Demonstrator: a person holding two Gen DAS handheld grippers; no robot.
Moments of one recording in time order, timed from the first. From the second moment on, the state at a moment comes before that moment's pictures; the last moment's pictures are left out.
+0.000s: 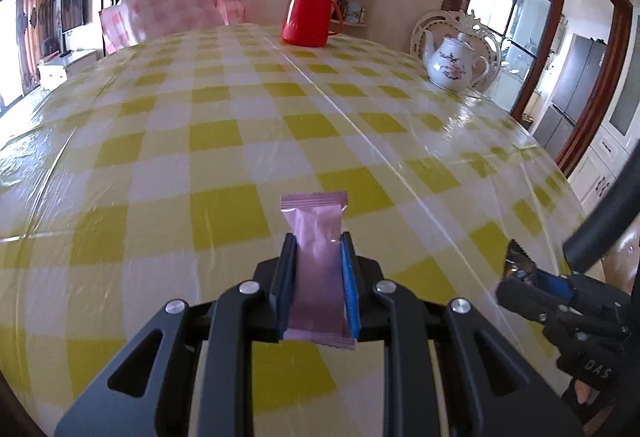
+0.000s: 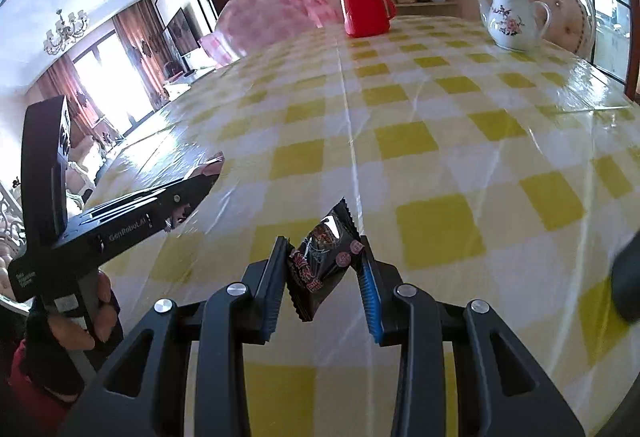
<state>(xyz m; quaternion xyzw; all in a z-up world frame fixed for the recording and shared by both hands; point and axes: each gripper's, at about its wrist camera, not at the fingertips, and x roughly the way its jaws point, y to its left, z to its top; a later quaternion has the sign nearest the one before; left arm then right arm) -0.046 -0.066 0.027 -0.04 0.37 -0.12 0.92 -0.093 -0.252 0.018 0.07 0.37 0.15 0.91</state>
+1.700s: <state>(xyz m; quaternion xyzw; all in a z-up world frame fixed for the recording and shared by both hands) -0.311 0.294 0.090 -0.11 0.30 0.14 0.94 -0.255 0.159 0.022 -0.16 0.38 0.50 0.76</state>
